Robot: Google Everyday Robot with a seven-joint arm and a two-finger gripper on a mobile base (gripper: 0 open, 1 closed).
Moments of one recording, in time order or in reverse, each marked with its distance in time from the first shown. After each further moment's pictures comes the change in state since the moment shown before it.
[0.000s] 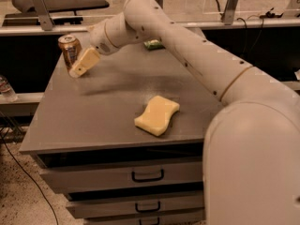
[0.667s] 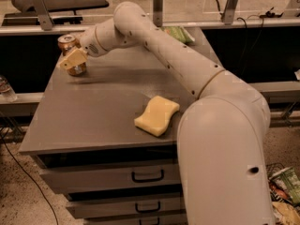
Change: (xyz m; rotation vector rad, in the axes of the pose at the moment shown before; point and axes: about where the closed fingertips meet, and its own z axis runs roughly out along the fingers) arm -0.005 -0.013 0.051 -0.034 -0.076 0.129
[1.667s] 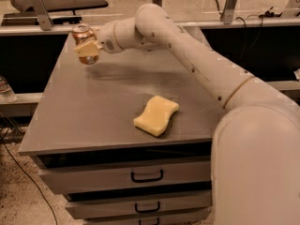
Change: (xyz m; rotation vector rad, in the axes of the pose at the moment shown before) arm -0.004 -0.013 -0.049 0.096 -0.100 0.068
